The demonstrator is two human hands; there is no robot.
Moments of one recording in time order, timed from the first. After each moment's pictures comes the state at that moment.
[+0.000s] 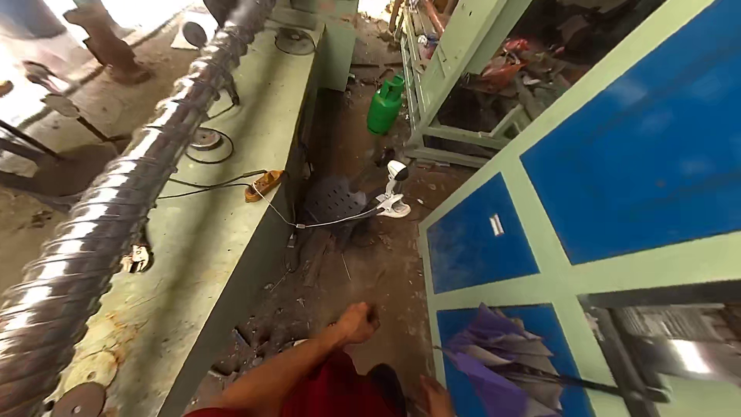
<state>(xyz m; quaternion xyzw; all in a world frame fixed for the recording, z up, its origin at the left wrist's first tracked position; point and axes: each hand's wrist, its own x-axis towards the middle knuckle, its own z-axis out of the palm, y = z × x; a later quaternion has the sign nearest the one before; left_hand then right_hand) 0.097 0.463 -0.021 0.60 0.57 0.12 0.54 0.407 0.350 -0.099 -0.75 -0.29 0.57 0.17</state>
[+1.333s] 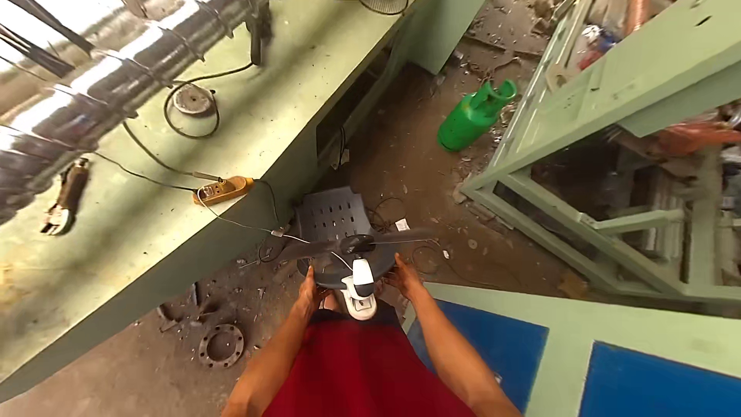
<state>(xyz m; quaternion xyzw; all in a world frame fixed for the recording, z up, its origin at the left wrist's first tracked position) 0.069 0.851 -0.132 -0.36 0.55 0.61 0.44 0.217 1.092 -0.112 -0.59 -0.39 0.71 0.01</state>
